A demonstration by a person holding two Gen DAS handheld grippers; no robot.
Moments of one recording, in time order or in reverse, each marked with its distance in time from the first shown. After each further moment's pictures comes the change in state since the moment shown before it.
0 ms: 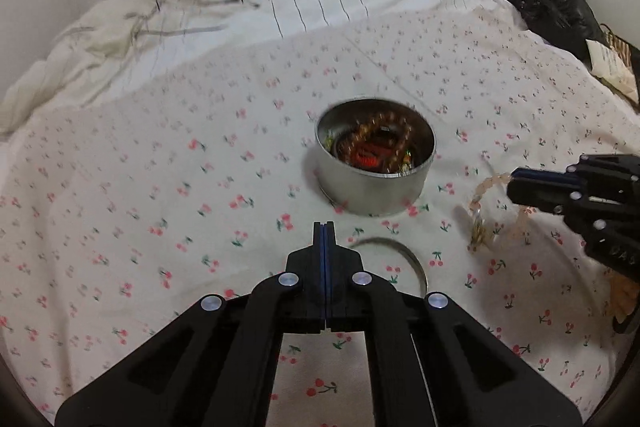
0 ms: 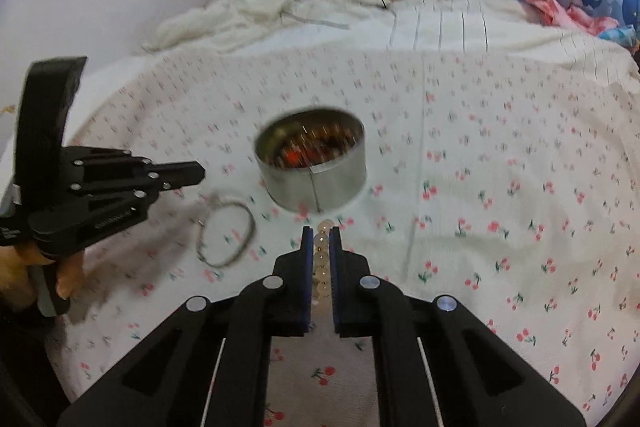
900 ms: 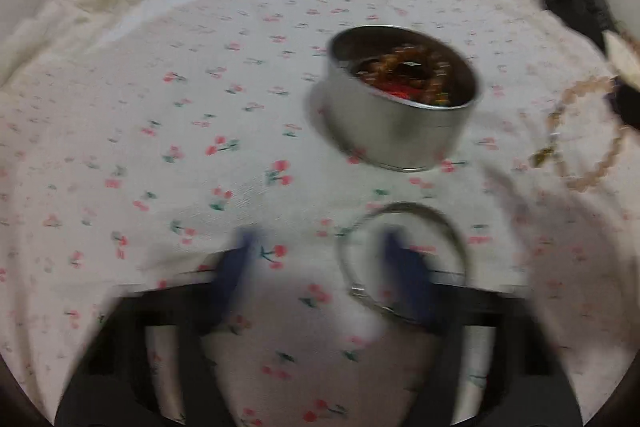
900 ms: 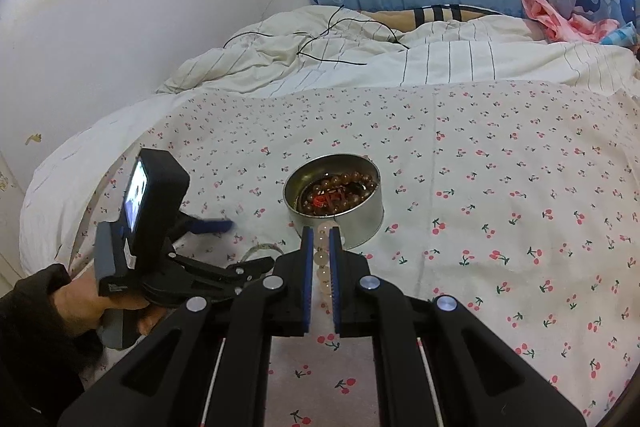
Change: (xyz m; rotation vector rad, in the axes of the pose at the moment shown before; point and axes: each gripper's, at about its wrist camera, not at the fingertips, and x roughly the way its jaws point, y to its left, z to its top) left arm 0.056 0.008 -0.023 -0.069 0.136 -0.063; right arm -0.023 -0.004 0.012 0.037 -0.090 0.069
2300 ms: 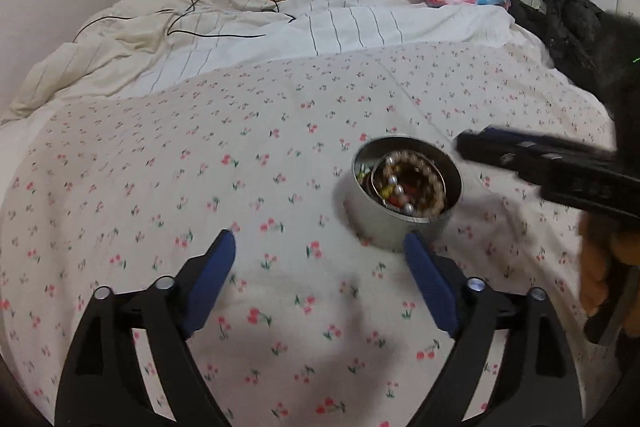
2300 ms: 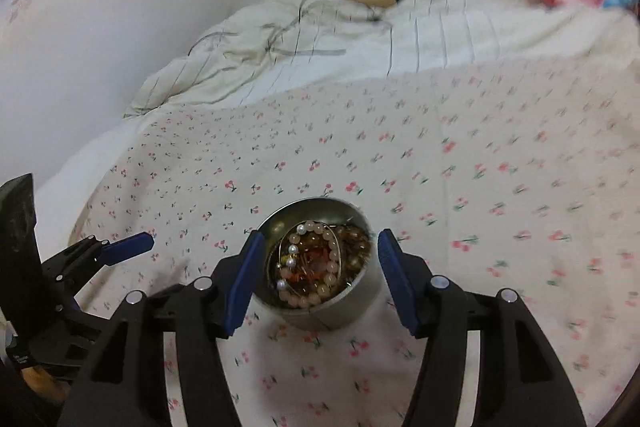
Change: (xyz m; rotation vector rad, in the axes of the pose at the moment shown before) left arm -0.062 0.006 0.026 -0.060 -0.180 0.102; right arm 0.054 -0.013 0.044 0.069 0.021 -0.089
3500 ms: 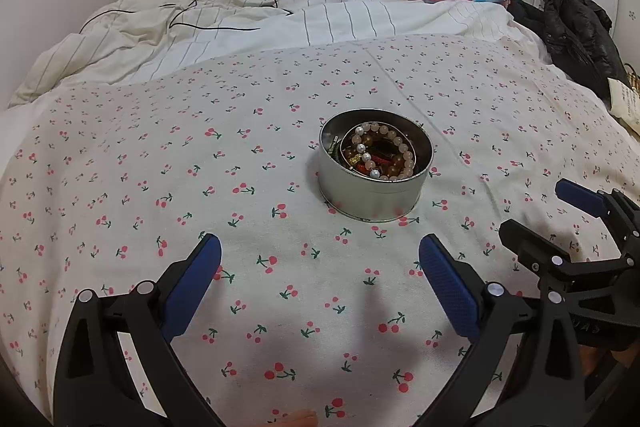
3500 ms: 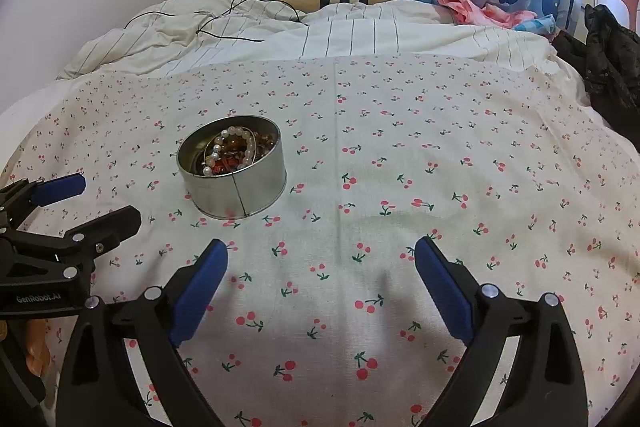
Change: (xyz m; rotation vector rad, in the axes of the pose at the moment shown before) left arm -0.009 -0.028 -0.026 -0.020 -0.002 0.011; right arm -0.030 0.008 -0.077 -0.009 0.021 -0.334
